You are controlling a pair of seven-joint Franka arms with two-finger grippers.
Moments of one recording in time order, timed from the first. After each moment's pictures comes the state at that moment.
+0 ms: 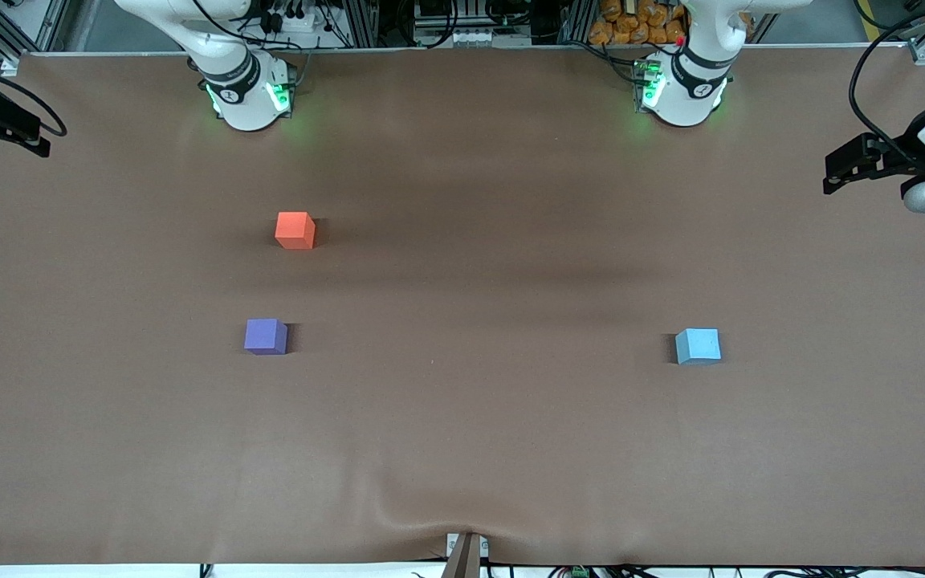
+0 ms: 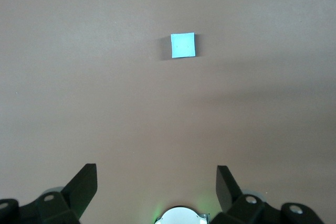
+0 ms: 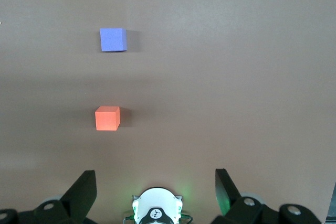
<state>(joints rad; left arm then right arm) -0.08 0.02 0.00 -1.48 0.02 1.41 0.03 -0.07 -0.03 0.04 -1.42 -0.02 1.25 -0.06</state>
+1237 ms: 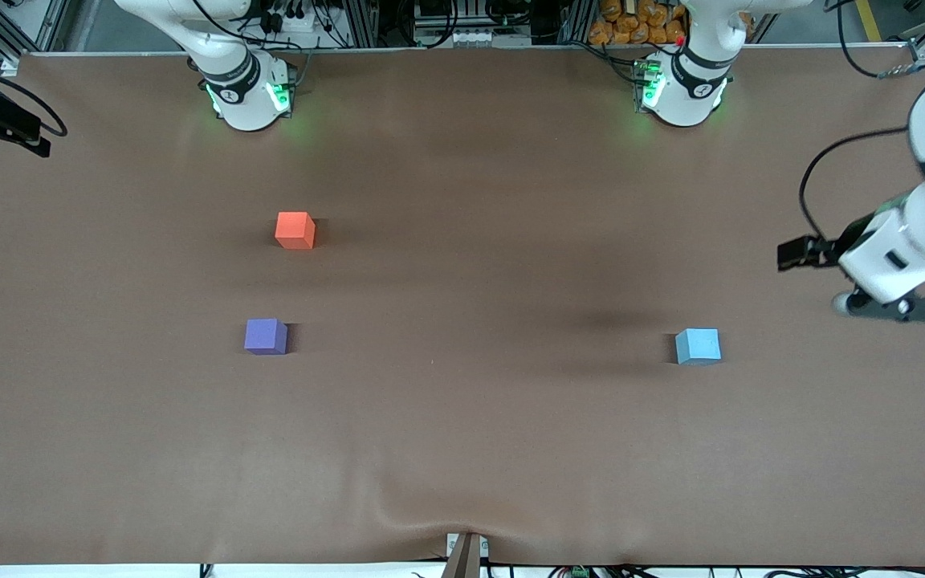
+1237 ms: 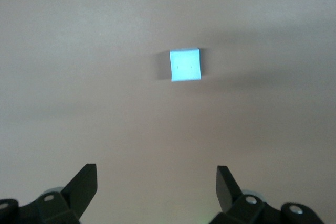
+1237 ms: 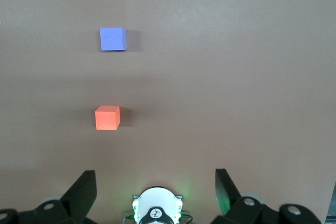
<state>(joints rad) -0.08 0.24 0.00 -1.53 0.02 1.62 0.03 -0.07 -0.03 0.04 -1.42 -0.02 1.25 -0.06</state>
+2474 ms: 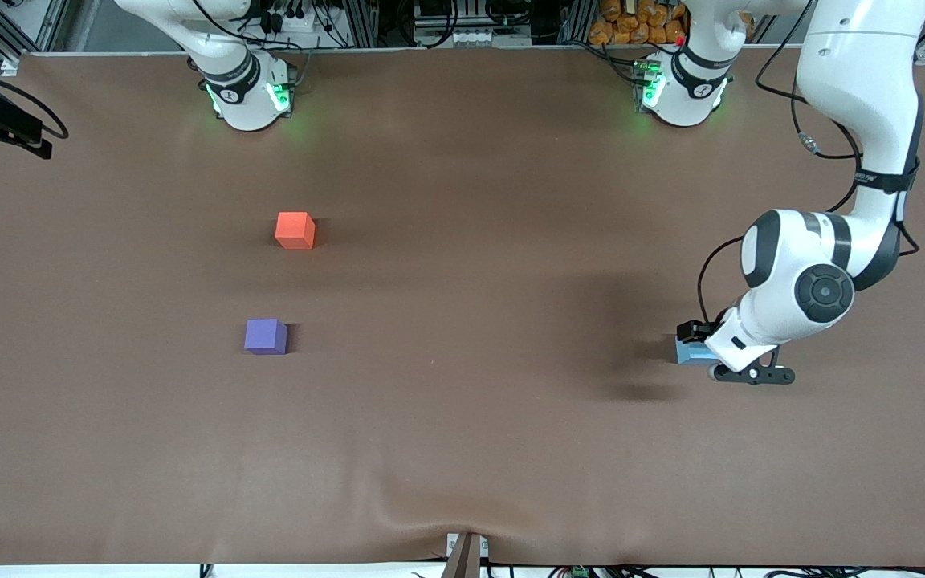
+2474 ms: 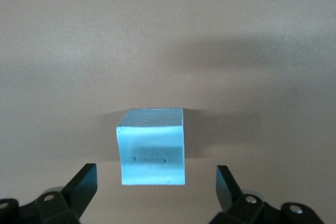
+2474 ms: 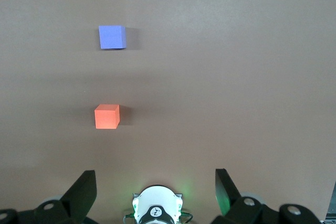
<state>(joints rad) -0.14 0.50 0.00 -1.81 0.02 2.24 -0.08 -0.07 -0.02 0.04 -1.42 -0.02 1.25 -0.06</state>
